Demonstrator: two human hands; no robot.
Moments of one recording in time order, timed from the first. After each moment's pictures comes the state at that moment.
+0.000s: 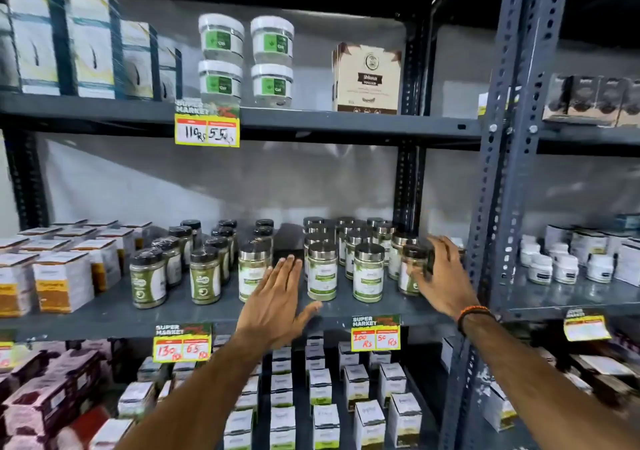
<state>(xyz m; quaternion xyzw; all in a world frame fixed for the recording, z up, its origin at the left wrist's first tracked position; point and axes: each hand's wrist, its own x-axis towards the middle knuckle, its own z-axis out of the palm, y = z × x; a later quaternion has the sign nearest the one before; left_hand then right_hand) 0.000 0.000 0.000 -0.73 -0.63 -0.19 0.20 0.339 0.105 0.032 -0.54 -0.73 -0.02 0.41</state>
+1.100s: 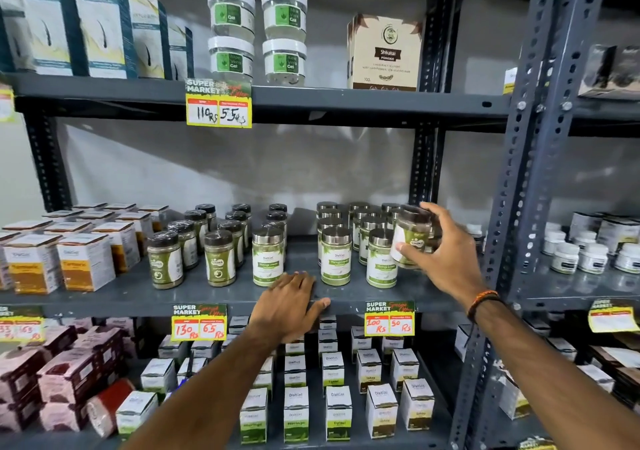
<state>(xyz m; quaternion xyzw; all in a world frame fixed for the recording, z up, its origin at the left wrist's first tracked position) 0.002 -0.005 -0.015 -0.73 -0.64 -0.16 0.15 0.297 0.048 0.069 -0.41 -0.74 0.06 0.53</state>
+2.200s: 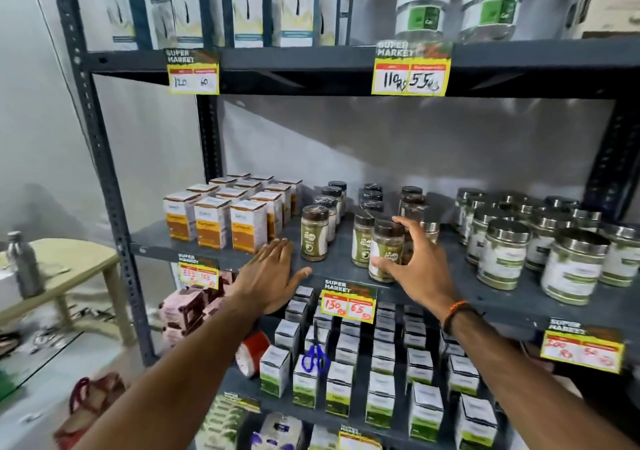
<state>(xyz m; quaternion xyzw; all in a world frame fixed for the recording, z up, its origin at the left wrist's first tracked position) -0.275 -0.097 -0.025 -0.60 -0.77 -0.17 0.14 0.000 0.023 0.011 -0.33 -0.81 0.18 0.45</state>
